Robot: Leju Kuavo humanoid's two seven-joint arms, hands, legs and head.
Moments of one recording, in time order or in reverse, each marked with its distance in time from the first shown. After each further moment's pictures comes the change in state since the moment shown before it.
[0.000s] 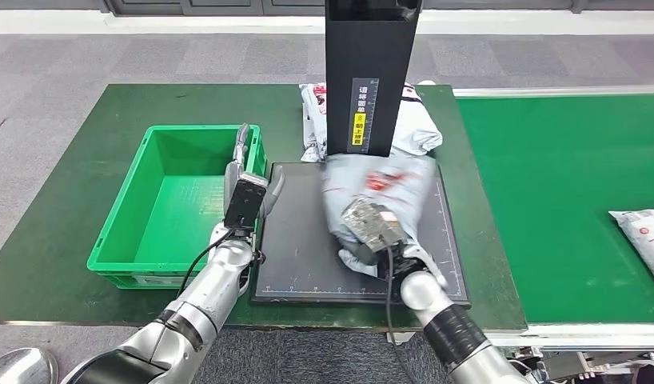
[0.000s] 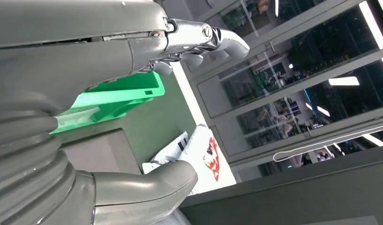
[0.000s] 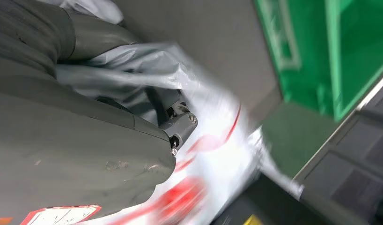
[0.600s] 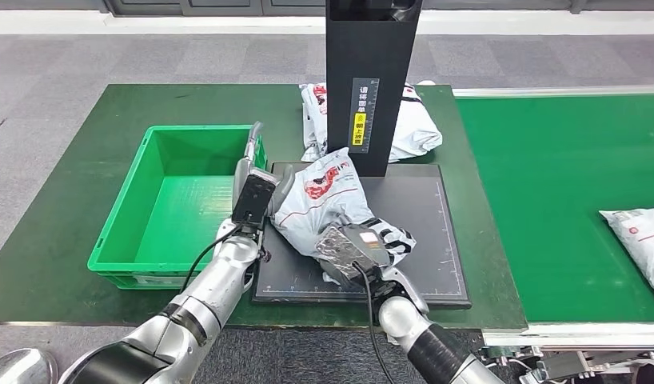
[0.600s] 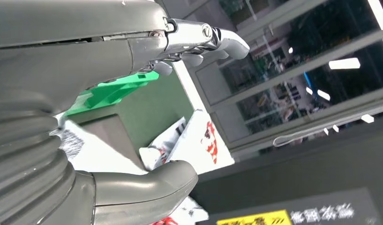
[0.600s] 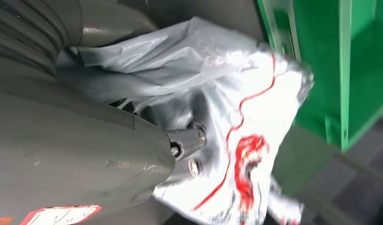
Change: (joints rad) left arm -0.036 -0.012 -0.024 0.055 -0.010 -0.057 0.018; right arm 0.037 0.005 0.164 -0.004 -0.001 -0.174 0.014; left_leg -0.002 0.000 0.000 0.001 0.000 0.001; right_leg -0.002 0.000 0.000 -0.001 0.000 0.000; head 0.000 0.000
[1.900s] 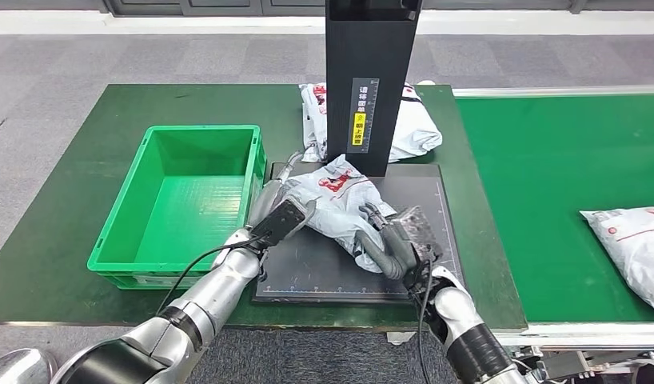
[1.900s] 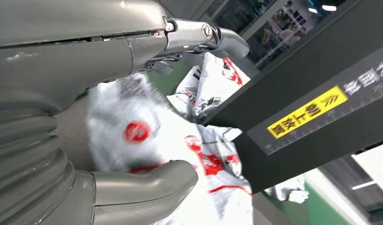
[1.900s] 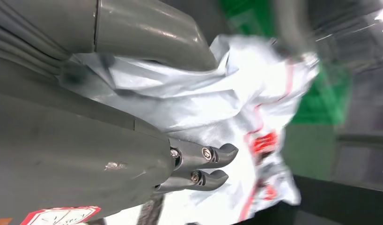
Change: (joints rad) left arm -0.003 0.037 -0.111 0.095 -0.186 -0.133 0.063; right arm 0.072 -0.065 -0.310 -0.030 -0.402 0.408 -0.103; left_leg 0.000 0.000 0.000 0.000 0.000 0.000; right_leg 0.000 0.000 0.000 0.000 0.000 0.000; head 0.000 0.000
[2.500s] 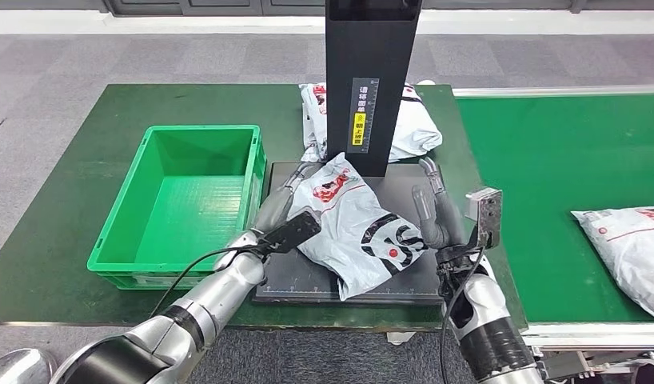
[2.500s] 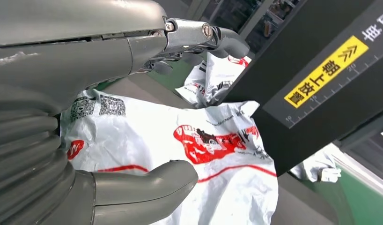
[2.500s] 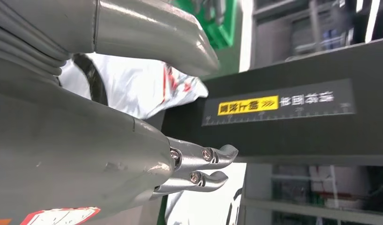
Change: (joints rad) left arm -0.017 -0.006 -0.038 0.056 -0.117 0.032 0.047; right arm 0.012 0.017 -0.184 -0.118 -0.070 -0.108 -0.137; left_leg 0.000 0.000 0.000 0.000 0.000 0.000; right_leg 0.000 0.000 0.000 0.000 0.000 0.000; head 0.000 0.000
